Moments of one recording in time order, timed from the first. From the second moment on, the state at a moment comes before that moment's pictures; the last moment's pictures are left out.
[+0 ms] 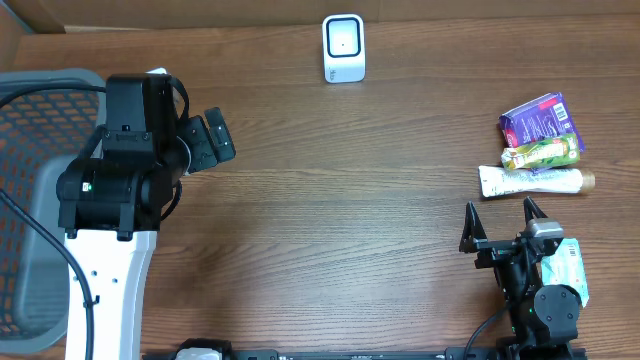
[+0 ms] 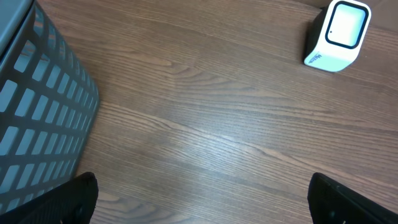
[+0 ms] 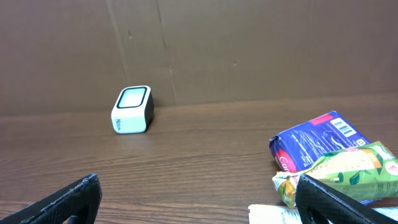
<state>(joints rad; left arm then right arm) -0.07 1.29 1.58 -1.19 -0.13 -0.36 0.13 0.01 0.02 -0.03 0.01 0.12</state>
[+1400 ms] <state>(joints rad) -0.07 0.17 0.33 -0.15 0.03 0.12 0.13 0.01 0.02 -0.03 0.01 0.12</state>
